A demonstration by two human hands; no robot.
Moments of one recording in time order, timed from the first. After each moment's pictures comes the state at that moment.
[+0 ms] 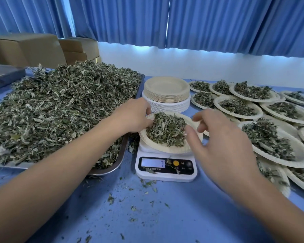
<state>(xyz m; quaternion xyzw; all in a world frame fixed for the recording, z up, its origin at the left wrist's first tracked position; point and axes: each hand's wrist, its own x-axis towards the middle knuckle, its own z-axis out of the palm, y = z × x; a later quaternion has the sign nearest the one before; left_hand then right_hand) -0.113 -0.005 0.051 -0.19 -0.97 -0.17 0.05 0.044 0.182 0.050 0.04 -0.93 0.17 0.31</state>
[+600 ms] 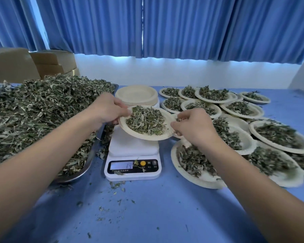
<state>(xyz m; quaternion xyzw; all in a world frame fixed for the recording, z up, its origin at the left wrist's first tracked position) -0.110 0.018 0.083 -0.11 -0.89 -0.45 -0.01 -0.002 0.248 0.064 -0.15 -0.89 0.39 0.15</state>
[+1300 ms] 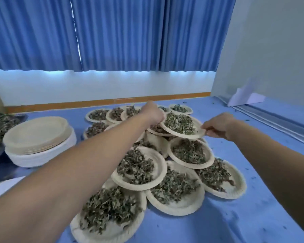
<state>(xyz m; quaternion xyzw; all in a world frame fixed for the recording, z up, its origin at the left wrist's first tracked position) -0.110 0.413 0.129 -0.27 -0.85 -0.43 -0.12 0.050 0.586 0.130 -0.44 -0.73 0.49 0.16</state>
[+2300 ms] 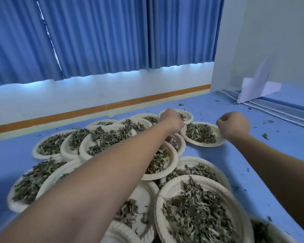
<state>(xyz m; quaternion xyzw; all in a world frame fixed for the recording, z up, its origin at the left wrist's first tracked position) -0.213 0.632 0.074 -0.36 -0.87 -0.33 -0.13 -0.079 0.782 0.040 -0.45 -0.80 0.26 0.31</state>
